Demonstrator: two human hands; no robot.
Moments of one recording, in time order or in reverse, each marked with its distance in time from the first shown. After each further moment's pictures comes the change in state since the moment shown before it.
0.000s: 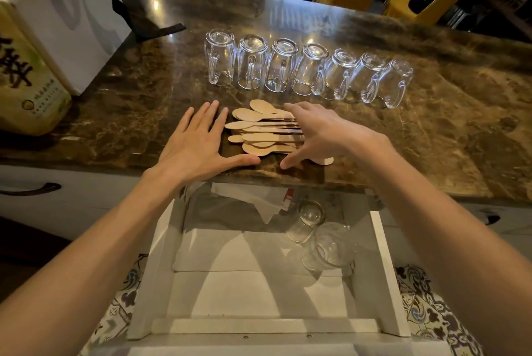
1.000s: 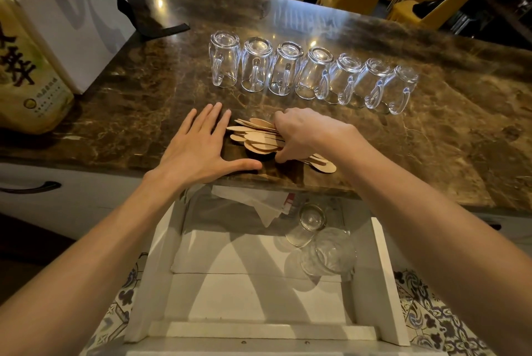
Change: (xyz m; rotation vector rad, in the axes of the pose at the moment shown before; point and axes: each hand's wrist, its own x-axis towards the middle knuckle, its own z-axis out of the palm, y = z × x) left_hand 0.007 -0.006 0.008 0.000 0.031 -0.006; right_hand 0.028 -0.026 -0.002 -0.217 -0.026 -0.063
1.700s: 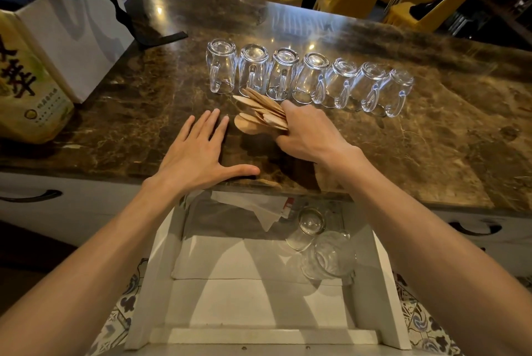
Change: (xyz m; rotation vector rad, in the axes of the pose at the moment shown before) left_hand -0.003 -0.001 0.000 0.001 0.020 0.006; right_hand -0.011 0.006 0.010 0.250 0.385 0.068
